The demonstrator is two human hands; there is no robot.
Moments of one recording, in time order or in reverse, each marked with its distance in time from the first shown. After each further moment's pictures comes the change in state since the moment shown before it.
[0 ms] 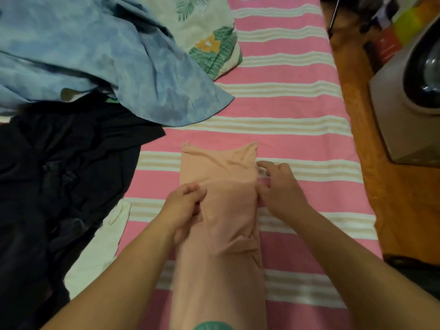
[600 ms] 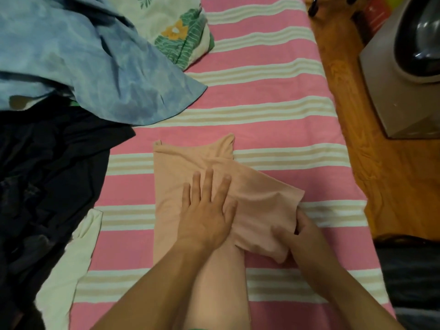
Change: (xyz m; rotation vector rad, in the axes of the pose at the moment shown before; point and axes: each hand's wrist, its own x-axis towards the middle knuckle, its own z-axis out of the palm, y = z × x) left_hand 0.019 -0.063 0.072 1.702 0.154 0.596; right_hand -0.097 0.074 -0.008 0.928 -0.065 0.350
